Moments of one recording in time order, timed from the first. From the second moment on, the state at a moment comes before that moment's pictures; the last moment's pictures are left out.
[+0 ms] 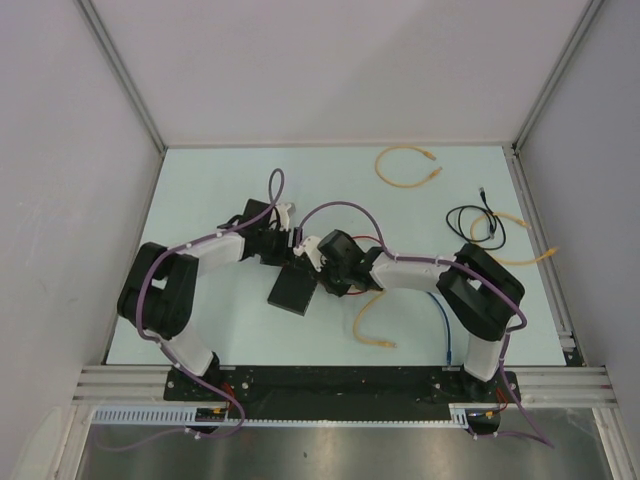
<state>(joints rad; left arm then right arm) -0.35 1.66 0.90 -0.24 0.37 -0.22 0.92 1.82 1.07 -0.18 -0.08 -0.11</state>
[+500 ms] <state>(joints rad) -0.34 1.70 0.93 -0.27 0.40 -0.18 0.97 1.83 1.15 -0.30 0.03 -0.16</state>
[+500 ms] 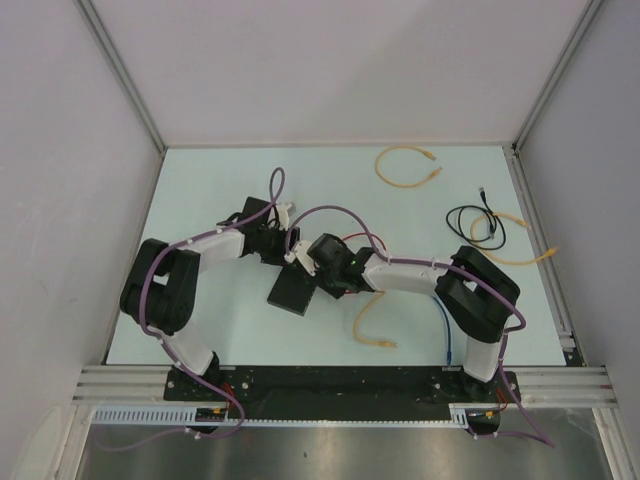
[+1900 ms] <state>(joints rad) -0.35 1.73 0.96 -0.29 0.45 -0.11 0.98 1.86 1.17 -0.29 0.06 -0.14</state>
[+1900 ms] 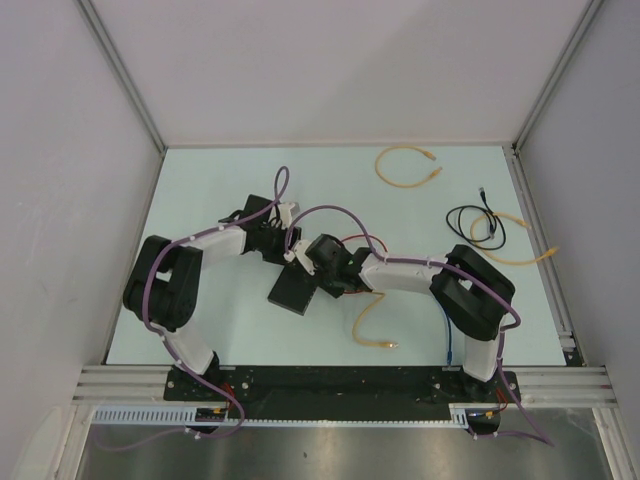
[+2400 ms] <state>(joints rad) -0.38 1.72 0.94 -0.20 0.43 -0.16 0.99 1.85 1.14 -0.25 0.09 -0.08</state>
